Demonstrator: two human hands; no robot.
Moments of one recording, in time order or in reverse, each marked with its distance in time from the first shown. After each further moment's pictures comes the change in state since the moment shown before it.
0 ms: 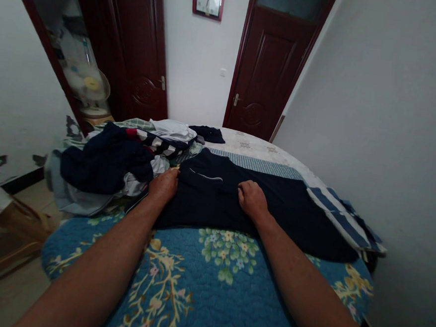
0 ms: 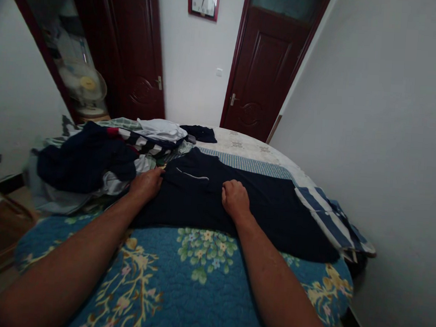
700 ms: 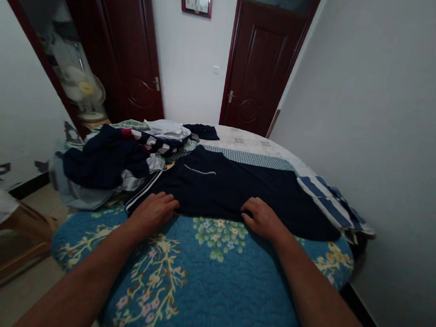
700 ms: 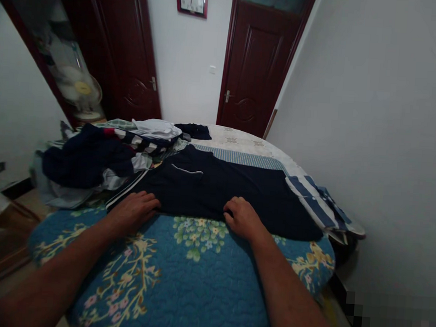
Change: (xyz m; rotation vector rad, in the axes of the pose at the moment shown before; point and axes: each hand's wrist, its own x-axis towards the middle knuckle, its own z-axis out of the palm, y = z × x) left_hand -0.116 0.010 -0.044 0.089 -0.165 0.576; right_hand -0.099 0.026 -0.058 0.221 -0.223 -0.157
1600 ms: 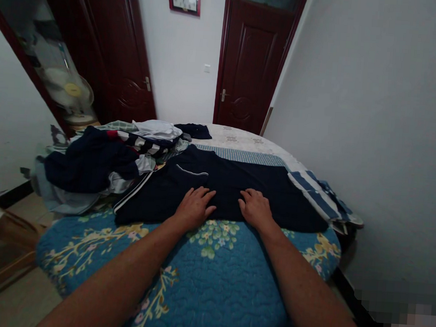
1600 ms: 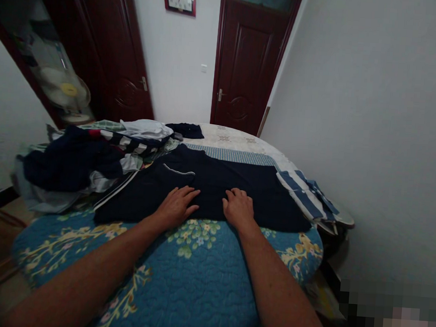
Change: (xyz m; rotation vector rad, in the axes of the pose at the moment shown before) left_hand 0.091 0.098 0.046 -0.204 0.104 -0.027; right_hand 0.011 0.021 0.019 -0.261 0.089 0.369
